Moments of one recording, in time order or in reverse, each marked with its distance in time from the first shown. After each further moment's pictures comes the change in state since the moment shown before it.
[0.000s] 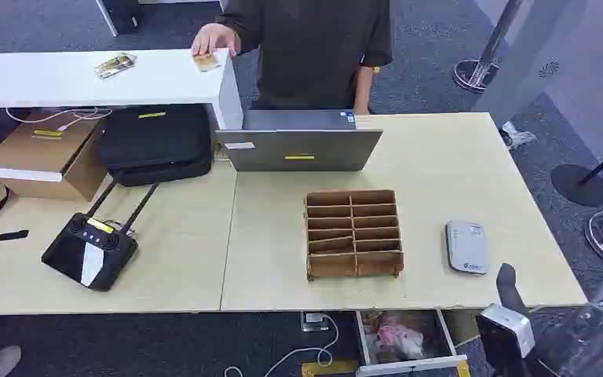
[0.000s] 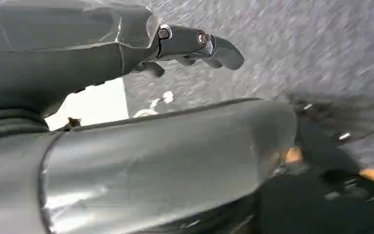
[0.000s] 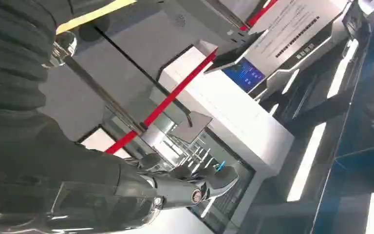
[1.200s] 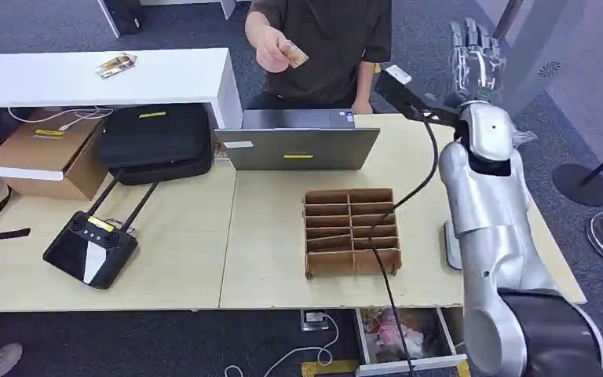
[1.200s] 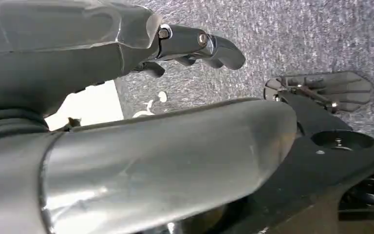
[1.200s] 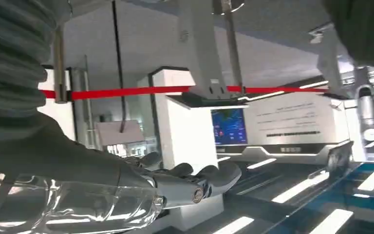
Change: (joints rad) left arm -0.021 -0.003 -0.012 0.000 -0.063 -0.063 -0.028; right arm -1.251 -0.260 0.223 1.158 0.671 0.493 0.510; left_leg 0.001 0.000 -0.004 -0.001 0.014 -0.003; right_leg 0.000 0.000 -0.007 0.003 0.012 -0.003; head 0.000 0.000
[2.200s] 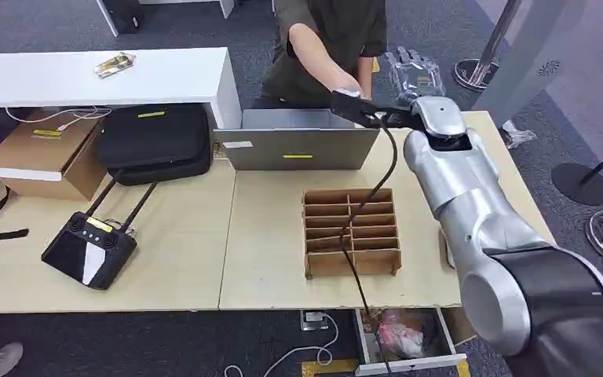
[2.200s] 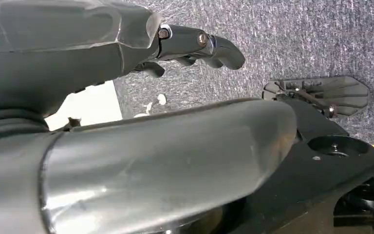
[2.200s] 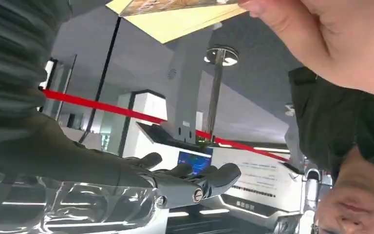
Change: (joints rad) left arm -0.002 0.007 0.000 0.000 0.000 -0.003 -0.006; right arm -0.161 0.058 0.099 0.381 0.007 0.101 -0.034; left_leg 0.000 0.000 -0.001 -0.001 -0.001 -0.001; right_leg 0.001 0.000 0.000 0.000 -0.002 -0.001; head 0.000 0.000
